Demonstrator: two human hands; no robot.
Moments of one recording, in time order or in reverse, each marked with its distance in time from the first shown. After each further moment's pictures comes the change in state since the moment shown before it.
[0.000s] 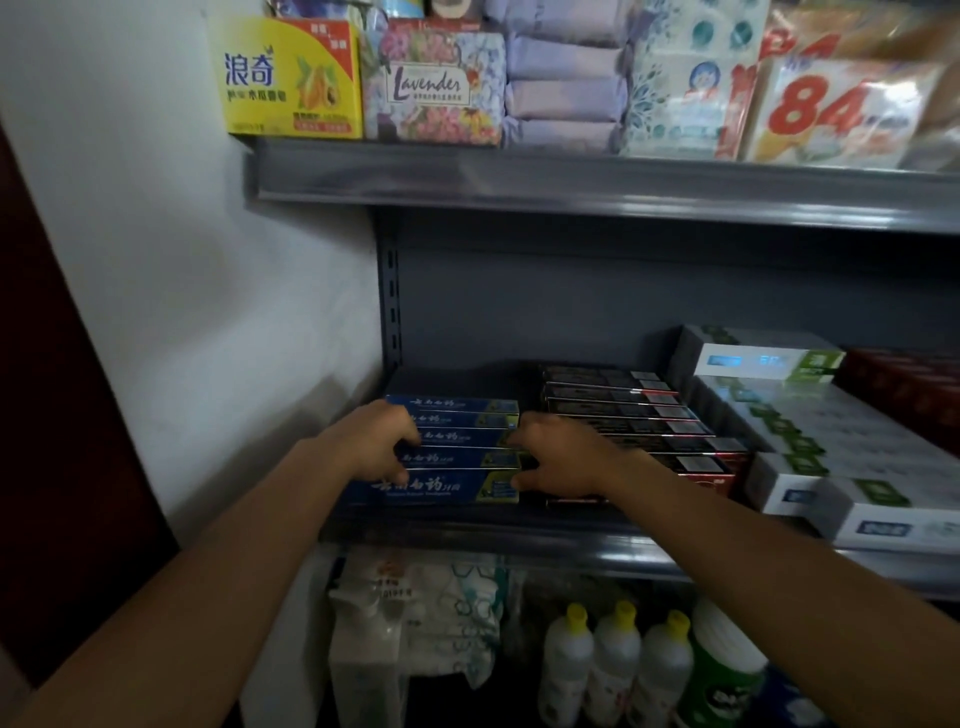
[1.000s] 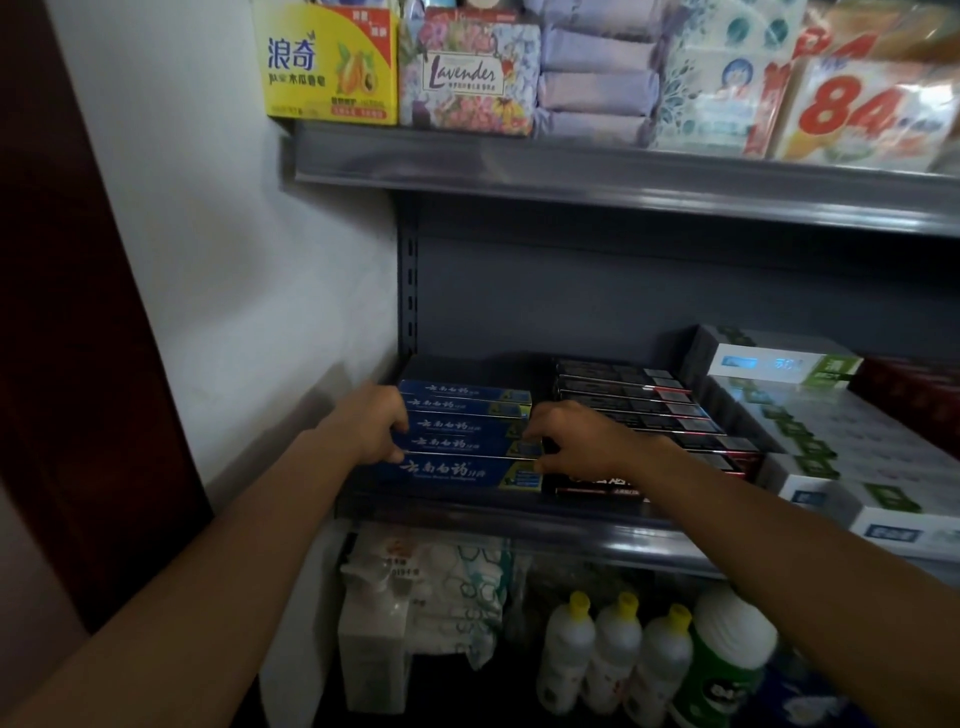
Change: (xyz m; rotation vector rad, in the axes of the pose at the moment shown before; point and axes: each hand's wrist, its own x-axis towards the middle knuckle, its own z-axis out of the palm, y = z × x) left_hand -0.009 -0.015 0.008 -0.022 0.097 -0.117; right_hand 0.004 0.014 0.000 0.031 0.020 -0.081
